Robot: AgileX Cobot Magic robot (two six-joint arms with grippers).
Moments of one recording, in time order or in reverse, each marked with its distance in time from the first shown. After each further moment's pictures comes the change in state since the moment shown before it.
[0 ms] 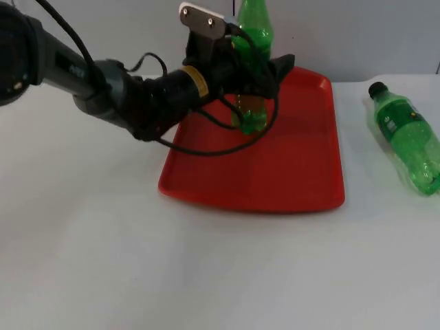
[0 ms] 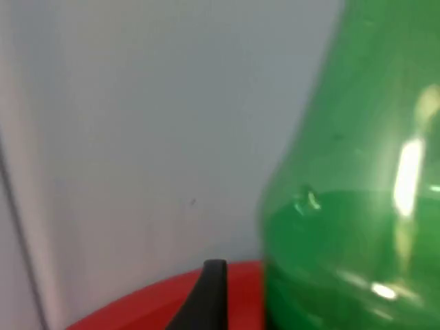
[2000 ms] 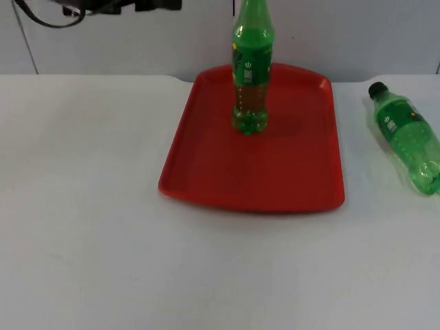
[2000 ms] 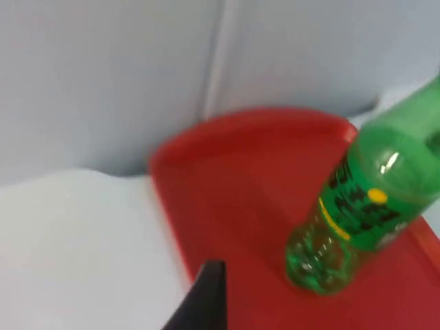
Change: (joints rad) right arm 0.000 0.000 0.000 0.000 0.000 -0.004; left arm 0.211 -0.761 0.467 1.186 0.397 -1.372
